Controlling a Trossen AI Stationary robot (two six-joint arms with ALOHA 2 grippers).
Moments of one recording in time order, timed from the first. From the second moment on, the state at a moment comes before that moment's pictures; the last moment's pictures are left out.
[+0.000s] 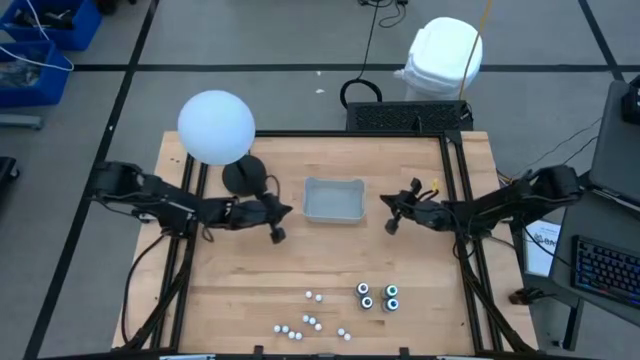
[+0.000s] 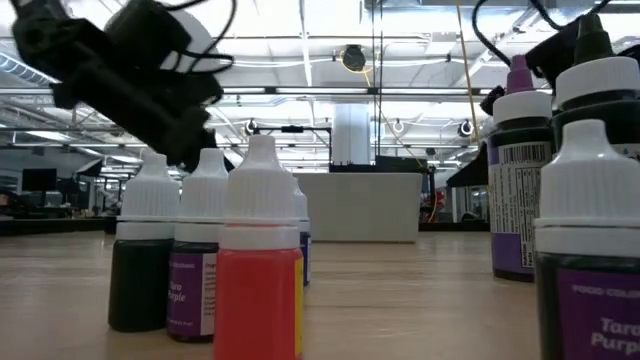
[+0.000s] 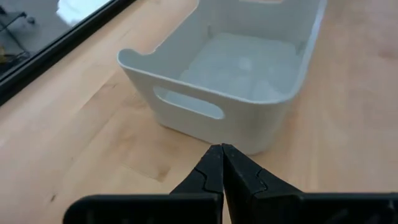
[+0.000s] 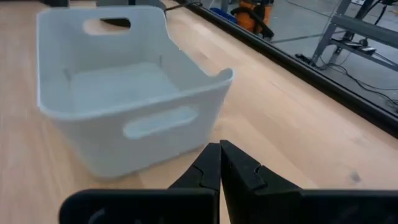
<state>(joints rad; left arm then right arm) -0.05 1.43 0.43 0.42 -0.41 -0.18 0.04 1.23 0.13 0.66 0.60 0.16</state>
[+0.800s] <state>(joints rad) 0.00 1.64 0.59 0.40 -0.32 -0.15 -0.13 1.39 0.23 0.67 0.41 0.06</state>
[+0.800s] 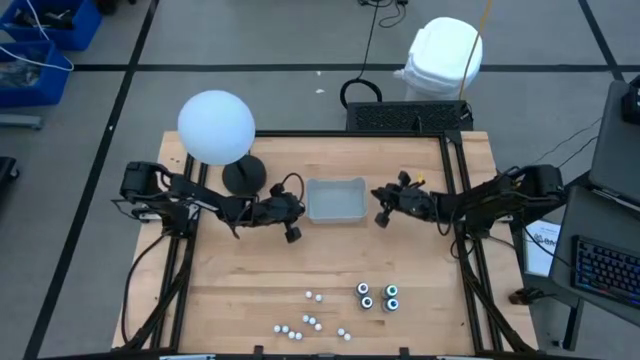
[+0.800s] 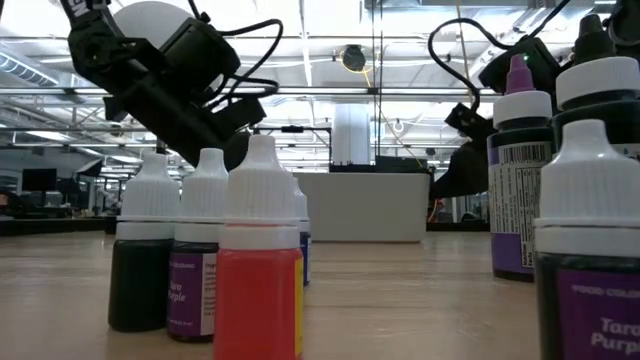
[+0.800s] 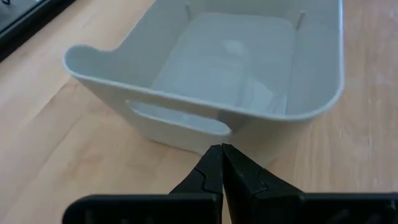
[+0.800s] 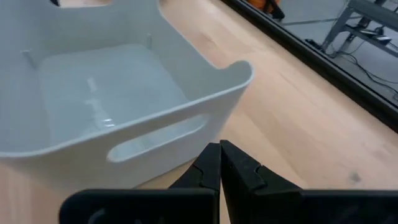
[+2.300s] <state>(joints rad) 0.01 1.64 0.60 0.35 -0.31 -0.13 -0.03 1.39 0.23 0.66 0.32 0.19</state>
